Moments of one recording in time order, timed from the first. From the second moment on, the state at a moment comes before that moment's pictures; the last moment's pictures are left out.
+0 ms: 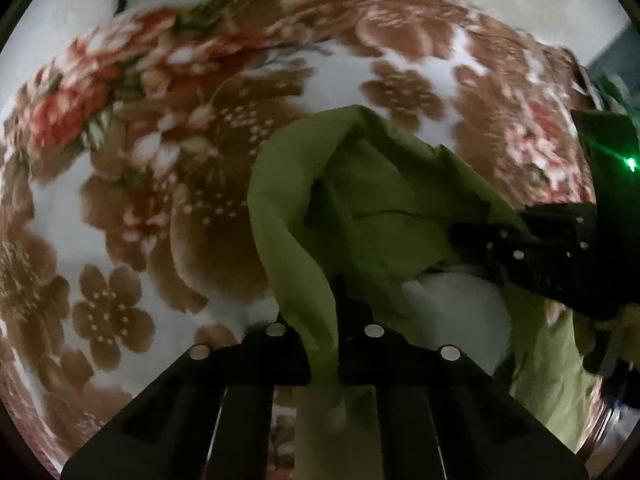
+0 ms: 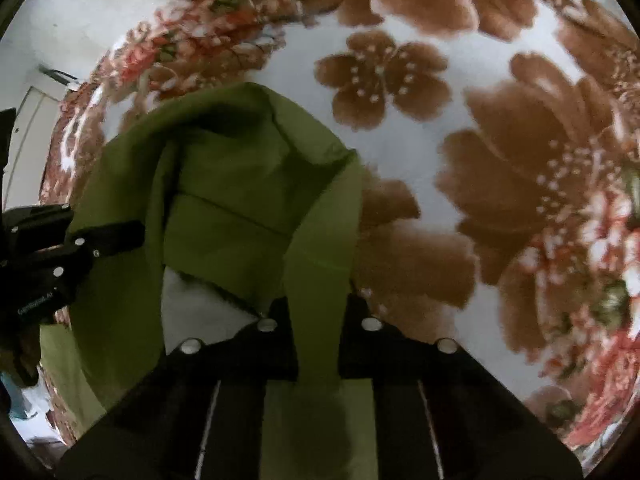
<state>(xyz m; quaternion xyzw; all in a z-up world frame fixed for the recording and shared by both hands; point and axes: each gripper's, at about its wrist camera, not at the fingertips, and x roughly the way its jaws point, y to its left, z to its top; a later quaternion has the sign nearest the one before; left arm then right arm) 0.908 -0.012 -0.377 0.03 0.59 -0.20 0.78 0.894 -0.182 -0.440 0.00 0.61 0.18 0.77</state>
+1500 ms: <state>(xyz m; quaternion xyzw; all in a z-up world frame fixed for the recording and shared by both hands) 0.436 0.067 -0.331 0.08 0.53 -0.13 0.83 0.499 -0.289 -0.337 0.07 0.60 0.15 0.78</state>
